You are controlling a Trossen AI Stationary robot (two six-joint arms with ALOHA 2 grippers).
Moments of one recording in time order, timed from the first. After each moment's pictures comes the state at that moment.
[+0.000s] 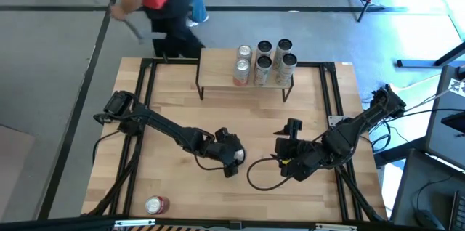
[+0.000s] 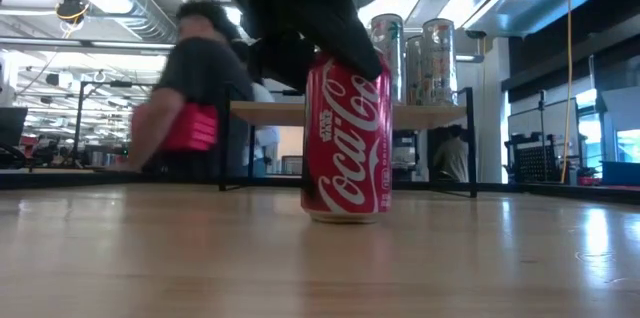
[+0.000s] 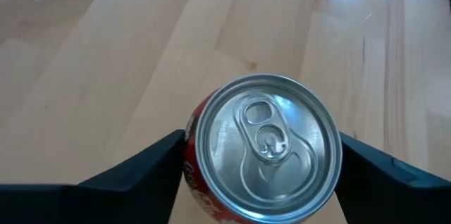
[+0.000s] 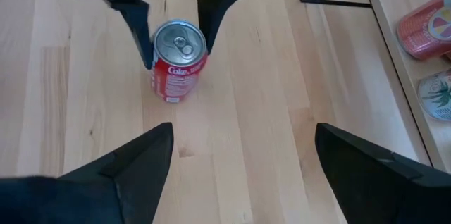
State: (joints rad) left arm -0.33 1.85 1.26 -0.27 -0.32 -0.57; right arm 0.61 1.50 1.48 -1.10 0.59 0.52
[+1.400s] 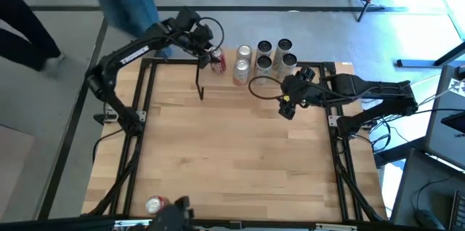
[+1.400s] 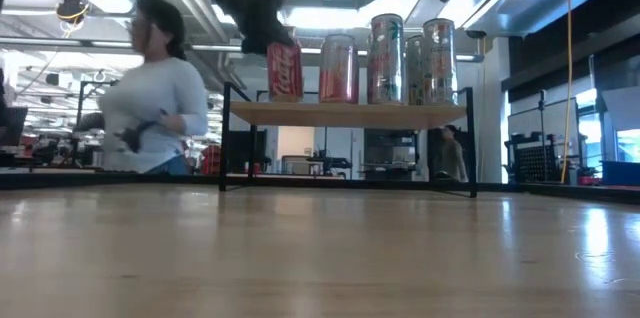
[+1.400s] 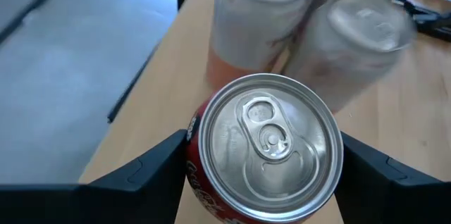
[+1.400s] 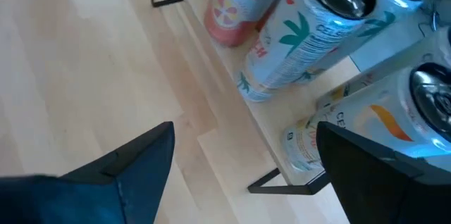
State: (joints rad) left arm 0.76 1.61 1.57 -0.75 0.41 0.21; right arm 0.07 1.30 1.48 -1.13 0.52 0.29
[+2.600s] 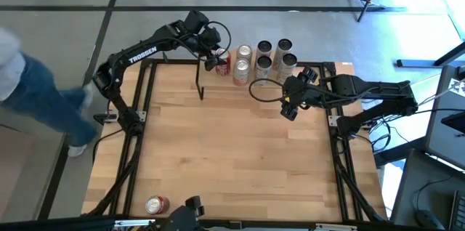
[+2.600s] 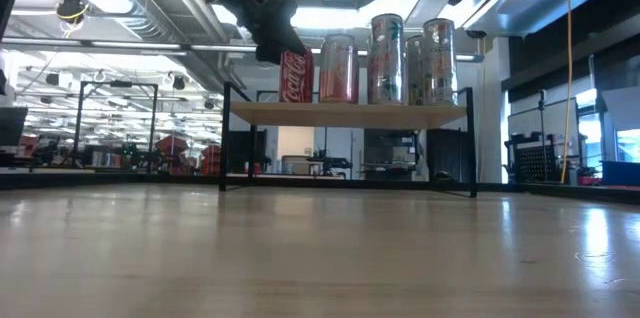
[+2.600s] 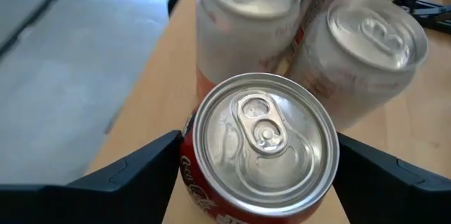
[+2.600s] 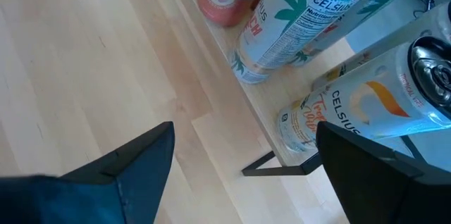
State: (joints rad) left arm 0.72 1.68 1.59 -0.68 0.40 0.24; right arm 0.07 1.30 1.48 -1.20 0.53 0.33
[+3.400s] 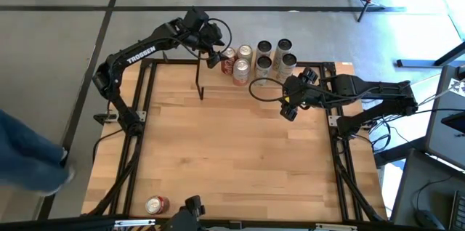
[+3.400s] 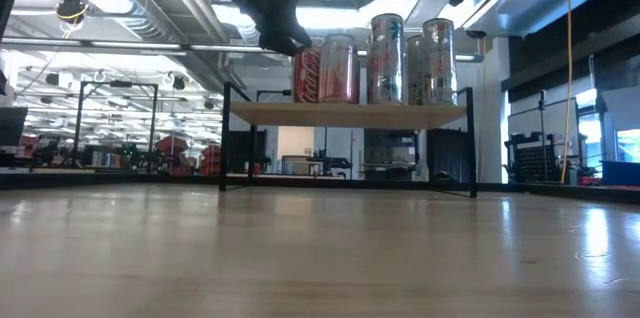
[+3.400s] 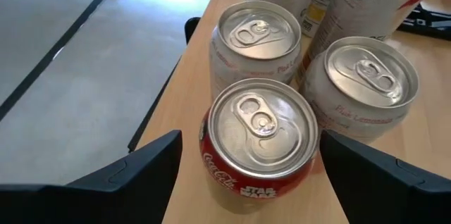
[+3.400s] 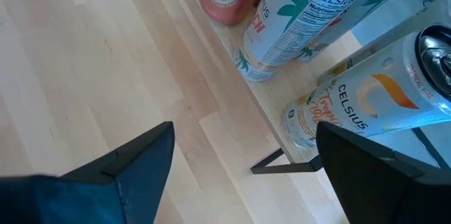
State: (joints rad) left arm 0.70 1.67 1.64 -0.67 0.32 0.24; right arm 0.07 1.30 1.48 -1.20 0.51 0.37
